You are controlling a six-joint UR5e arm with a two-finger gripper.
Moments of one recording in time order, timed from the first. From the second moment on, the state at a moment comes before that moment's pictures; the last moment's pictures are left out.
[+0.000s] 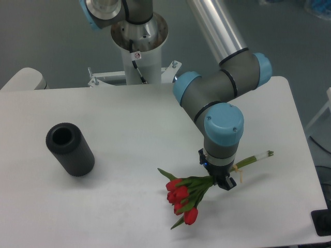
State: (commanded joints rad) arm 2.49 -2.13 -1.37 -1.11 1.61 1.51
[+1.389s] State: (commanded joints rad) arm 2.39 -2.07 -1.39 -1.11 1.30 1.19
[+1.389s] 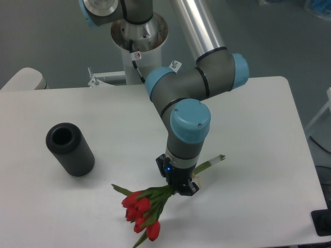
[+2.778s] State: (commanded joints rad) arm 2.40 -1.87 -1.50 -1.09 0.38 0.98
